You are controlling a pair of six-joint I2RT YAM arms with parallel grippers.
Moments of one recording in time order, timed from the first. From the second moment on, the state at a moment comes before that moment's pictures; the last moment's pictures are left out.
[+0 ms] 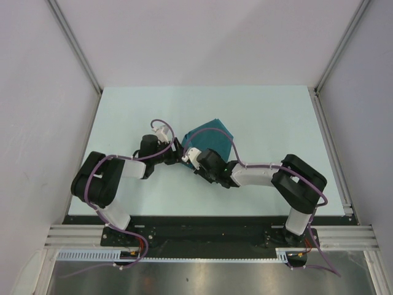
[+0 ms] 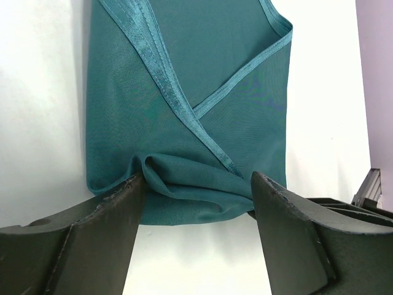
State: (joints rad) left arm -0.30 1.67 0.57 0.57 0.47 -0.62; right arm 0.97 1.76 0.94 0.01 0.20 -0.18
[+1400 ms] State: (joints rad) left arm -0.29 1.53 0.47 0.49 0.61 -0.65; right arm 0.61 2.06 1.33 -0.43 -0.69 0.06
